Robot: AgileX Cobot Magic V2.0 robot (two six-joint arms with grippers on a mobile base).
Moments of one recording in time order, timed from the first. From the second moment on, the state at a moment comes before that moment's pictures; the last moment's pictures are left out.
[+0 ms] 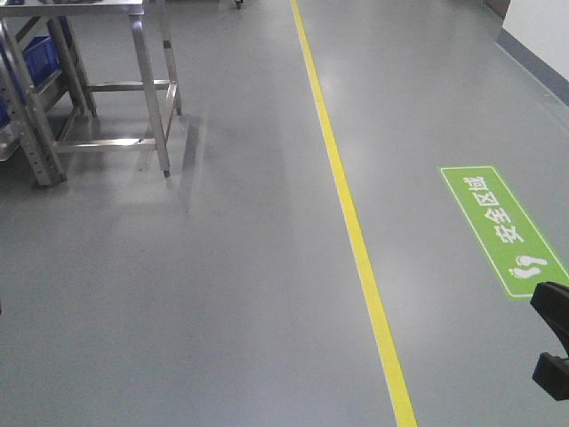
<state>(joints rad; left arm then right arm) -0.30 0.60 -0.60 -0.04 0.66 -0.18 0.29 0.51 -0.42 -0.04 0.35 0.24</state>
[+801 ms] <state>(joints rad) -0.30 0.60 -0.60 -0.04 0.66 -0.18 0.29 0.51 -0.42 -0.04 0.35 0.24</state>
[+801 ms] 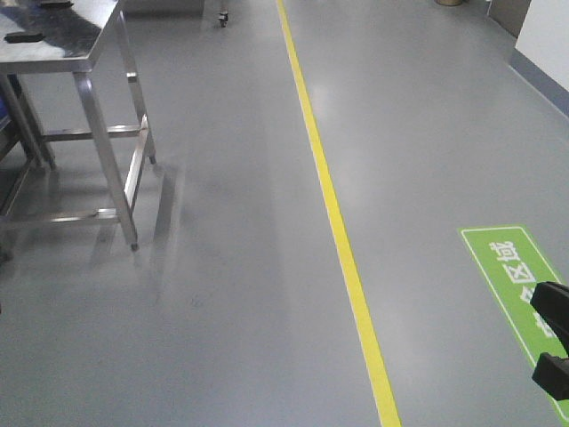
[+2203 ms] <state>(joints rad) -0.30 0.60 -0.60 -0.04 0.66 -0.18 0.29 0.51 -0.42 -0.04 0.35 0.24</state>
